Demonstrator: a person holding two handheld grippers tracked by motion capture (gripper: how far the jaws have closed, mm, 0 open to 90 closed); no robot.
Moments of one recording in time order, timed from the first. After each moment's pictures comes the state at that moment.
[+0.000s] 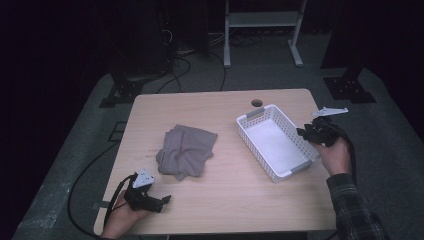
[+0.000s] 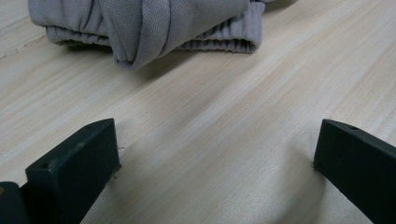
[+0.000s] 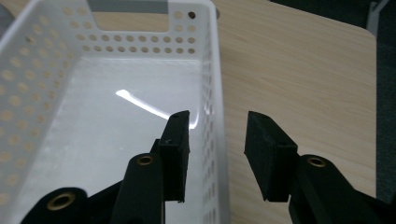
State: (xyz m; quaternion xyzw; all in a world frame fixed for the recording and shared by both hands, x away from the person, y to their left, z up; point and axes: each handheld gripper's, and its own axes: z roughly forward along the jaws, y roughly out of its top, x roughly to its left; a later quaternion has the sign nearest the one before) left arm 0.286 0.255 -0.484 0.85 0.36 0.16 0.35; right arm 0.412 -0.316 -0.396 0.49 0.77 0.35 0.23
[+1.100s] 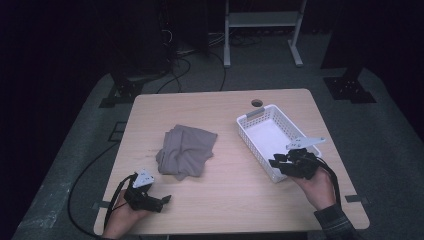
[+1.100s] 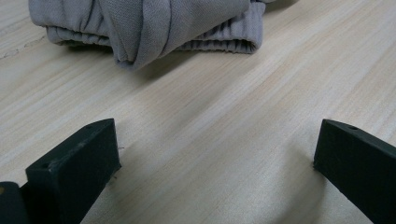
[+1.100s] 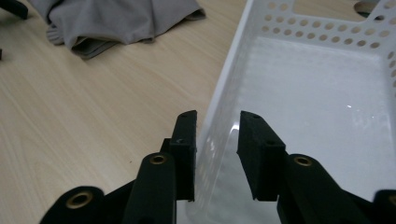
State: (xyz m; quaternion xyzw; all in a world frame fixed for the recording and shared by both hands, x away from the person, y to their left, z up) left arm 0.286 0.254 -0.484 0.85 0.36 0.16 0.35; right arm 0.322 -0.233 -0.403 0.38 0.83 0.39 0.14
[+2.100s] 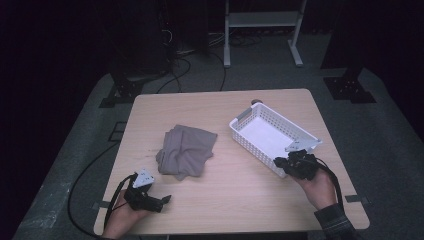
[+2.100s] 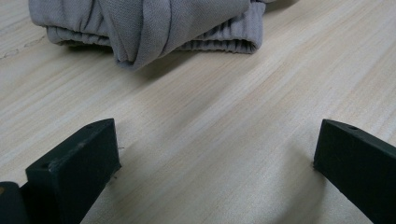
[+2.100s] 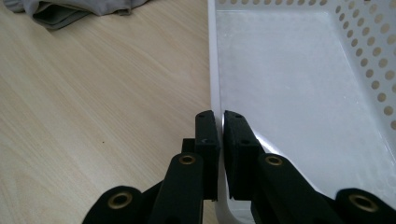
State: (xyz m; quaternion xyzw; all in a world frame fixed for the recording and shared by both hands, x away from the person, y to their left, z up) left arm 0.286 0.254 -0.484 0.85 0.36 0.16 0.35; right arm 0.326 -0.239 -0.411 0.39 0.84 0.35 0.16
